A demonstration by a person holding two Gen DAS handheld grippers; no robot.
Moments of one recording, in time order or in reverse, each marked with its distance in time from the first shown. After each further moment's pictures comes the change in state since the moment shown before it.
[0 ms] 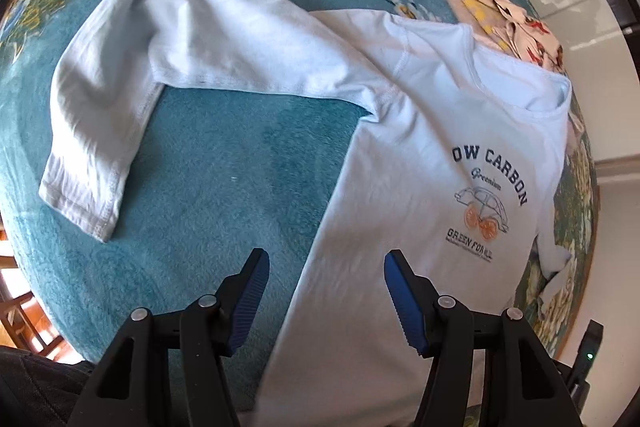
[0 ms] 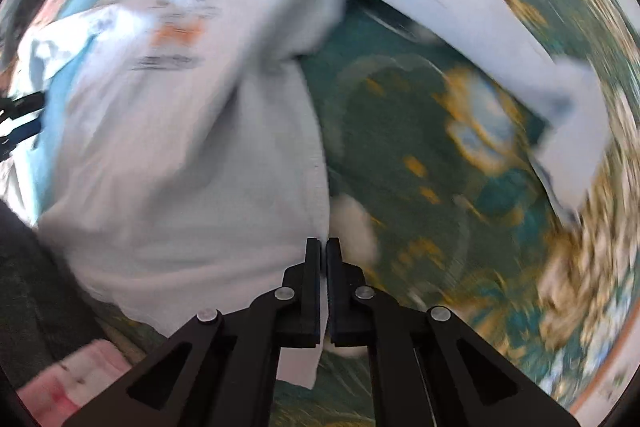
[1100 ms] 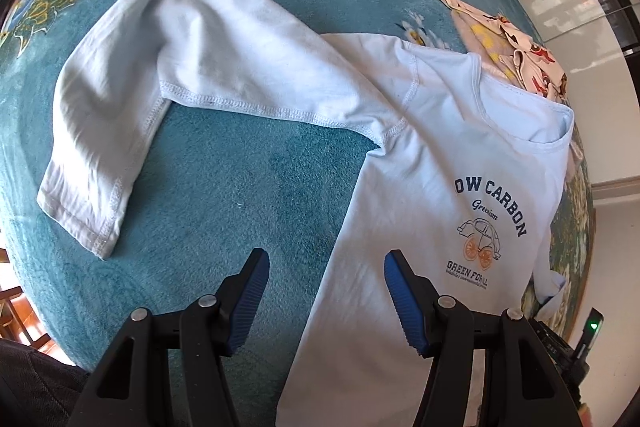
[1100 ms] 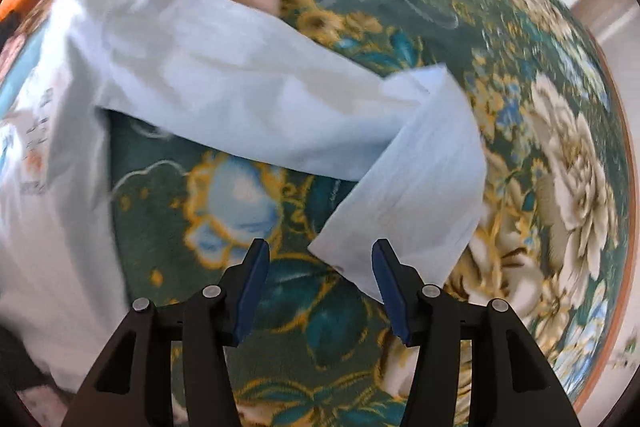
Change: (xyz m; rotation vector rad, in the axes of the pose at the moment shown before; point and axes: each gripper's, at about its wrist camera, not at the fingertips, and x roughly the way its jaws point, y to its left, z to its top) left arm 0.005 0.006 0.016 -0.067 -0.070 -0.017; right arm -0.020 -0.191 0.057 0.155 -0.187 -0.129
